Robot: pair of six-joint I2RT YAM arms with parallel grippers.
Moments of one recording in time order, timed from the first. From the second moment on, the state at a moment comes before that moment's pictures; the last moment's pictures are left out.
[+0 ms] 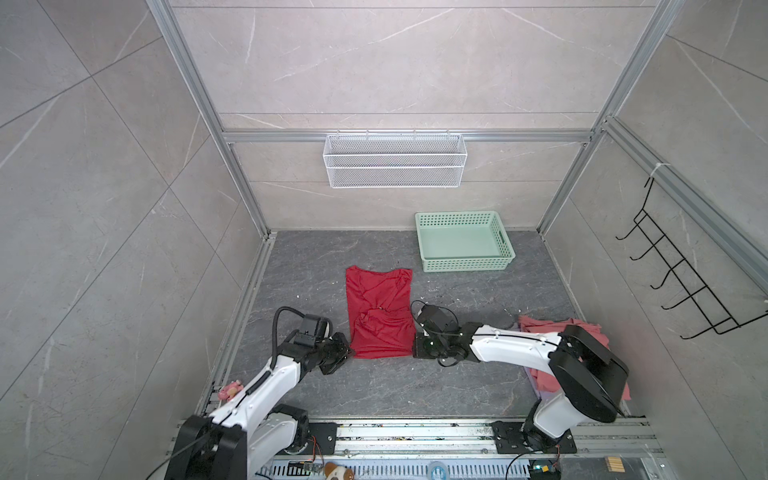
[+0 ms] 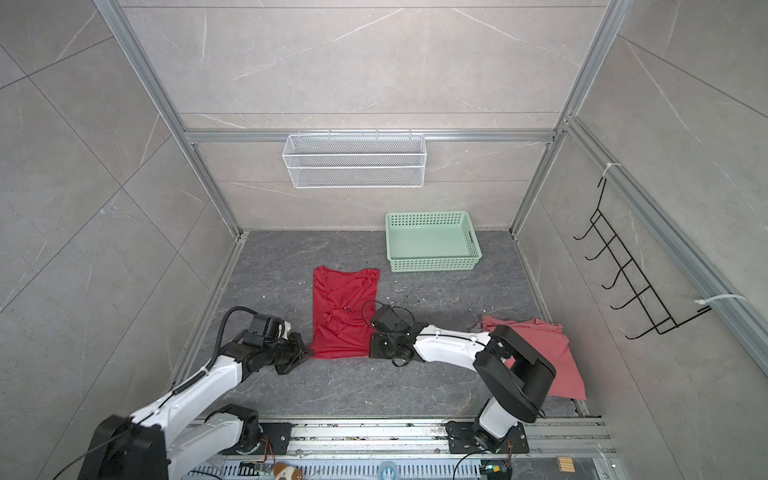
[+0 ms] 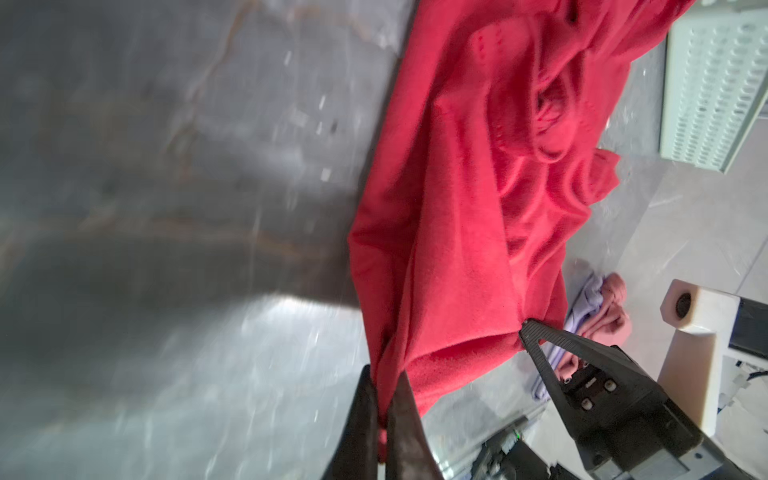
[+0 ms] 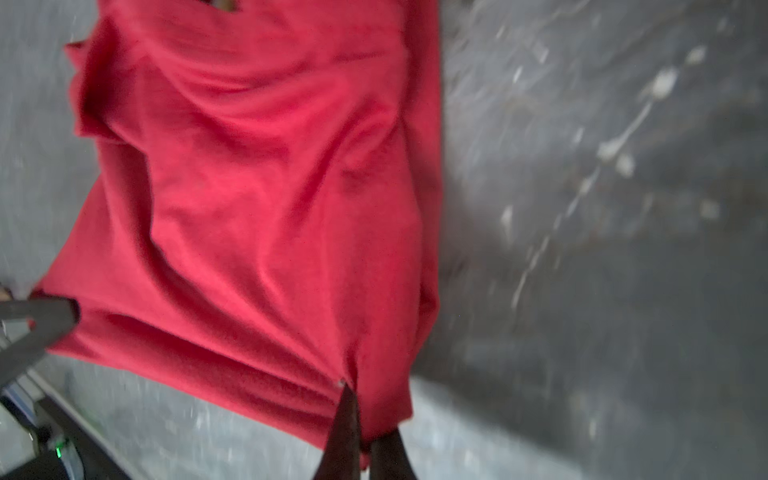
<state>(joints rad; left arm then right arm) -0.29 0.93 0.42 -0.51 0.42 -0.94 0.91 1.56 0.82 -0.27 -0.06 0.81</state>
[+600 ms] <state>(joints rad) -0.29 1.19 0.92 -0.64 0.35 -0.84 0.91 1.63 1.20 -0.41 0.14 0.76</state>
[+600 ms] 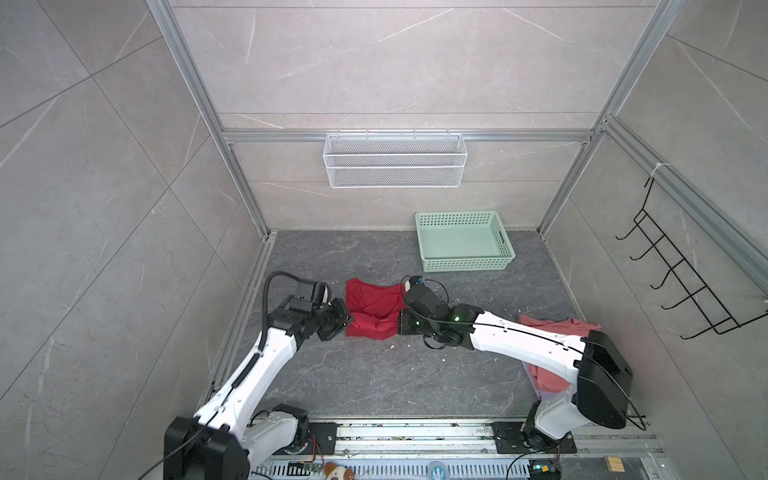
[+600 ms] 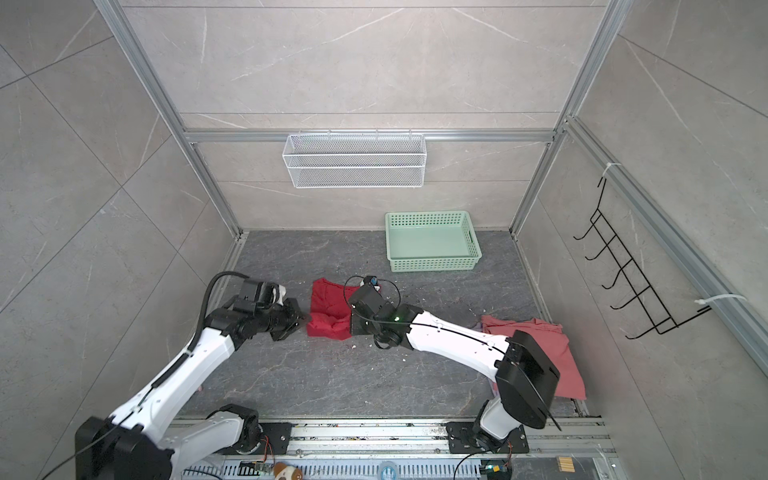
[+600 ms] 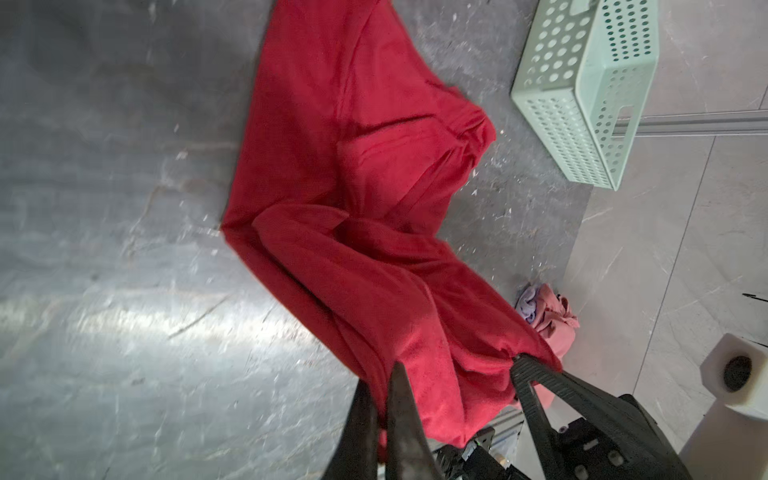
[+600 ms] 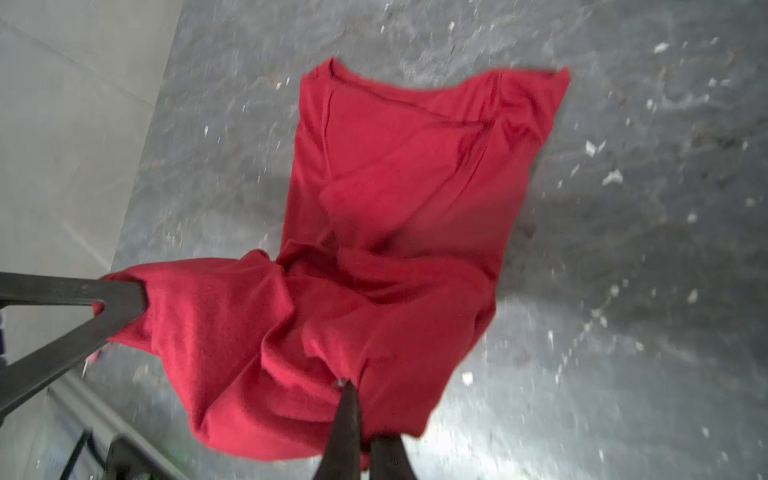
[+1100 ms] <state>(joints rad) -0.18 1.82 1.23 -0.43 0.41 -0.78 0.69 2.03 1.51 -0.37 0.07 0.76</state>
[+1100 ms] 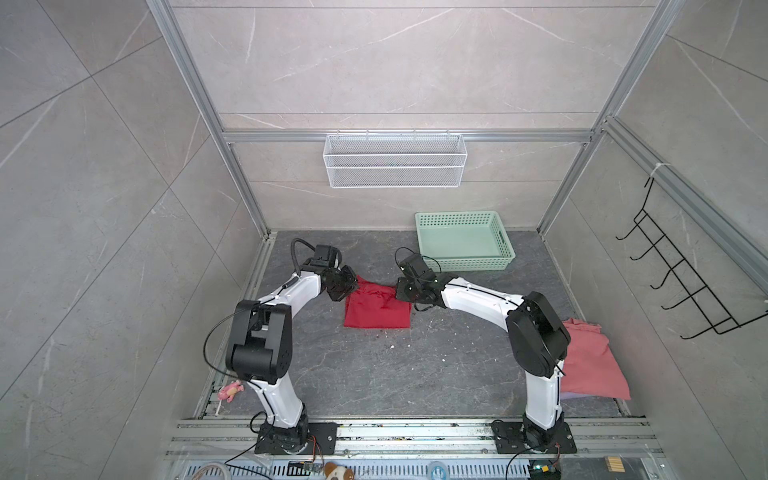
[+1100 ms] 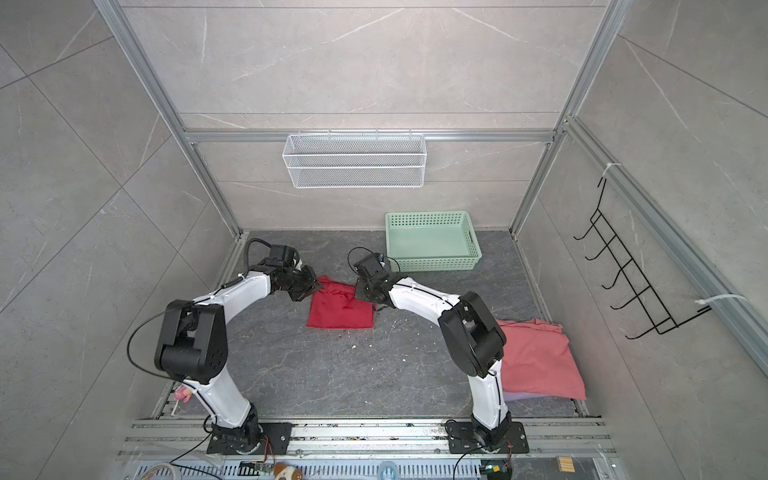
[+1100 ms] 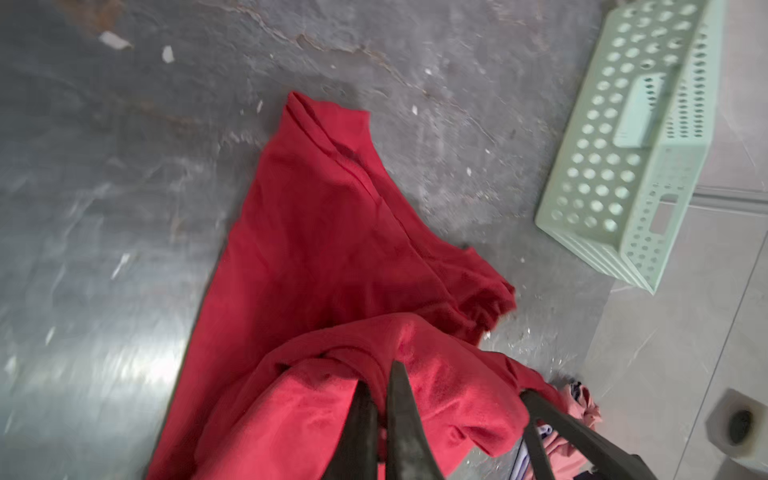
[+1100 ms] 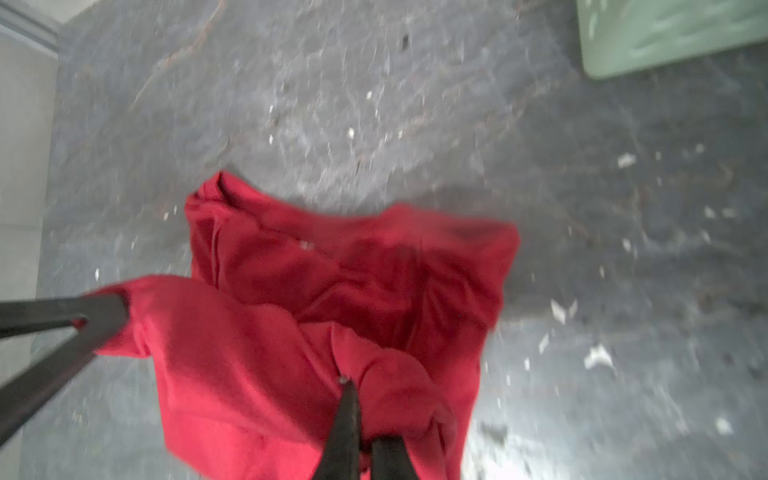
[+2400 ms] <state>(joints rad) -0.28 1.93 1.32 -0.33 0.44 -0.81 0.69 2.17 1.65 -0.29 0.03 0.72</state>
